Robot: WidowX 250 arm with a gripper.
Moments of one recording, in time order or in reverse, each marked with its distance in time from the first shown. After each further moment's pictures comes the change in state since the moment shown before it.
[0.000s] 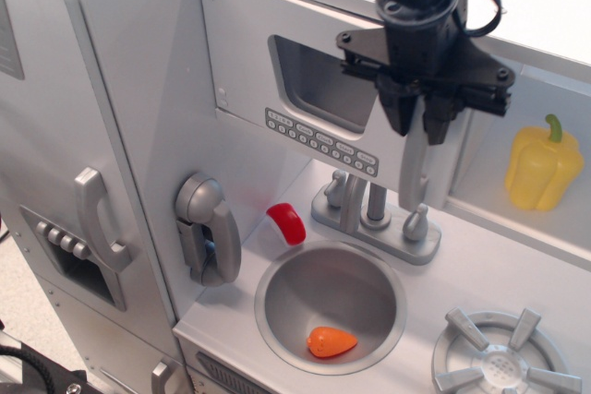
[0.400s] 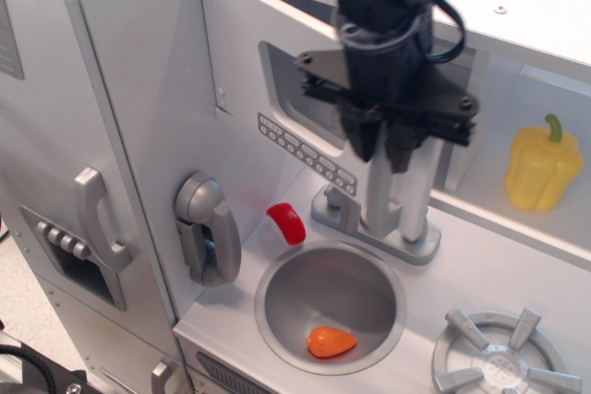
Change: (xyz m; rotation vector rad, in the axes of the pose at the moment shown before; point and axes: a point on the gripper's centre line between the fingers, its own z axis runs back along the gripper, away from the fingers) arm -0.033 0.008 0.014 0.004 0.058 0.001
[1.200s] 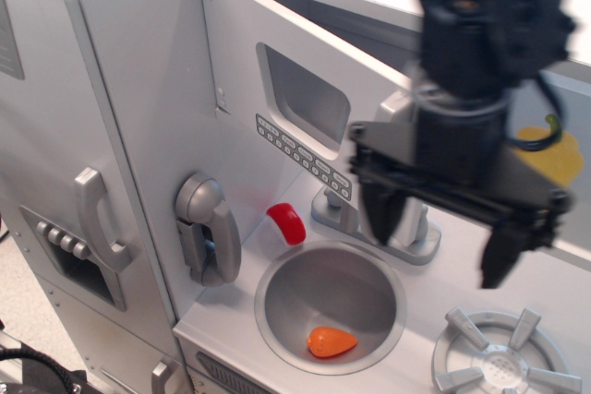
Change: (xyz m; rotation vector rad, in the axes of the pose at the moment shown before) arm -0.040 -0.059 0.006 0.010 0.186 -0.013
